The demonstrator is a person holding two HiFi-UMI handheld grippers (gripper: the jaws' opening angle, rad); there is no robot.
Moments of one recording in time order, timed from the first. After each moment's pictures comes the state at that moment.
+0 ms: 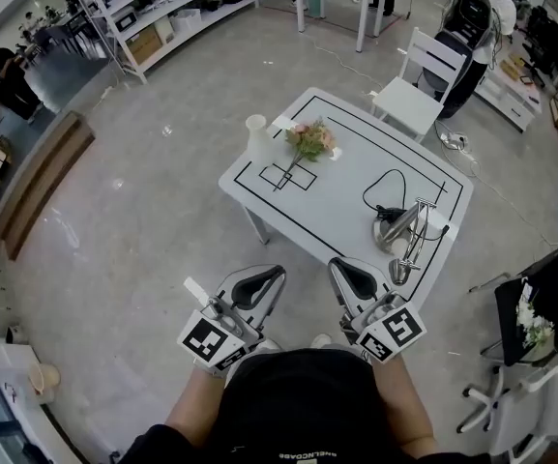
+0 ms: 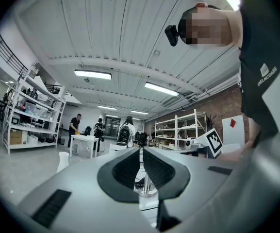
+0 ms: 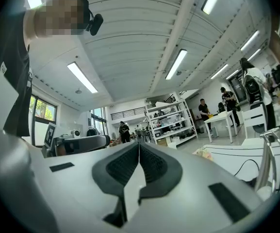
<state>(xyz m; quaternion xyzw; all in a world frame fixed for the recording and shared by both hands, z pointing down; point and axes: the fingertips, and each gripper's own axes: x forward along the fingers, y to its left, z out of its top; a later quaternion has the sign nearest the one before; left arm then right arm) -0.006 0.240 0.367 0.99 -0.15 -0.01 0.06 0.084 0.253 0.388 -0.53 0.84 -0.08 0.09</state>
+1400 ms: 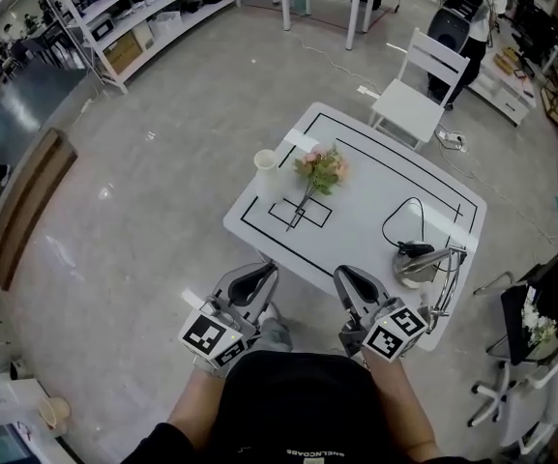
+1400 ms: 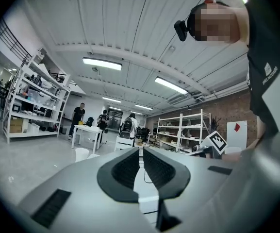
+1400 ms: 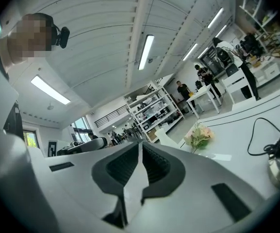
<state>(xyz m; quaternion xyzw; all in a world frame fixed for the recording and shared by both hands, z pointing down) -0.020 0.058 0.411 0.98 -0.15 0.01 0.10 0.095 0.108 0.460 -0.57 0.76 -0.25 0.15</state>
